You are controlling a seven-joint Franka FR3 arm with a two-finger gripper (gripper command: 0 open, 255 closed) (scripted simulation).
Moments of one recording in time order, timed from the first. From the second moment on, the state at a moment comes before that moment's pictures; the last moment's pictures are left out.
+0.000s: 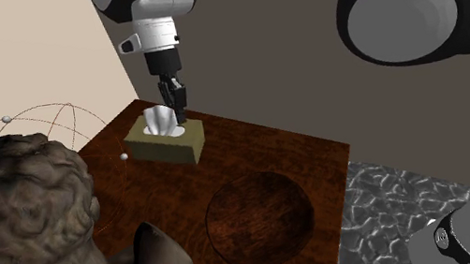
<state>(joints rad) -0.08 0.64 -0.39 -1.31 0.49 1.58 -1.38</state>
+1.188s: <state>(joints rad) -0.11 0.62 -0.40 -1.12 0.48 1.38 -1.31</state>
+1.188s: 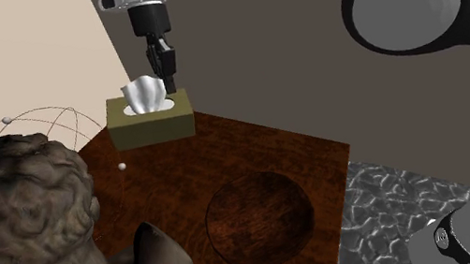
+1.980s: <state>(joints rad) 0.02 0.30 -0.42 -1.49 0.39 1.46 -1.27</state>
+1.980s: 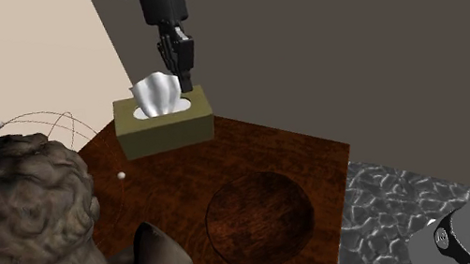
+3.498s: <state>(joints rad) 0.14 -0.48 -0.27 -2.33 0.23 1.65 -0.99</state>
